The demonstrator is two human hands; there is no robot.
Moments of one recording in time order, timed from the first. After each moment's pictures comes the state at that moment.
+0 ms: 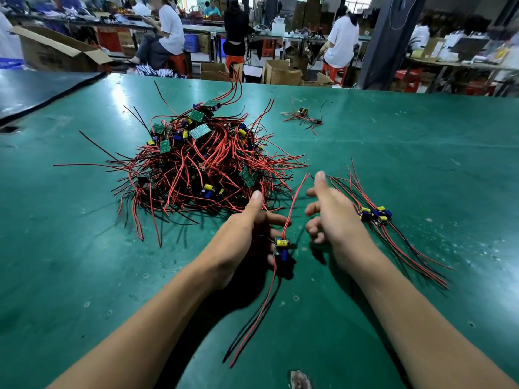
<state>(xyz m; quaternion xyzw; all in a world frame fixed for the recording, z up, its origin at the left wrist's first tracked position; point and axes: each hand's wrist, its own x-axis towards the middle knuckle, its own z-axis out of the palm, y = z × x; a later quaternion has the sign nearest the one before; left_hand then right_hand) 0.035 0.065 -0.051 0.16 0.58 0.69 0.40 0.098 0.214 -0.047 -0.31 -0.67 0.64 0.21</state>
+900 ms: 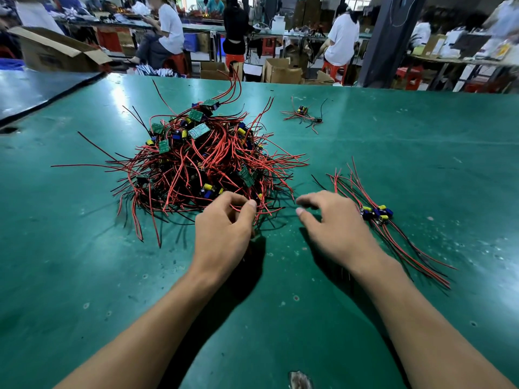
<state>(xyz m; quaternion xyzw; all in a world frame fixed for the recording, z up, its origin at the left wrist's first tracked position) 0.027 0.055 -0.061 0.21 0.78 0.59 0.00 0.107 0.231 -0.060 -0.18 -0.94 0.19 0.20</state>
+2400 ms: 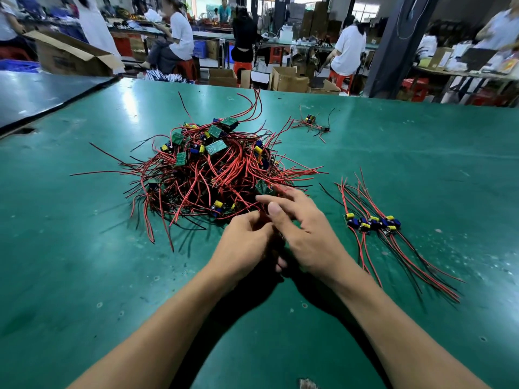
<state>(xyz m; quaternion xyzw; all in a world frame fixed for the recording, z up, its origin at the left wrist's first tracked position) 0.029 0.064 -0.063 0.20 0.65 0.68 0.28 0.090 0.176 -0.054 -0.06 -0.87 0.45 0.22</state>
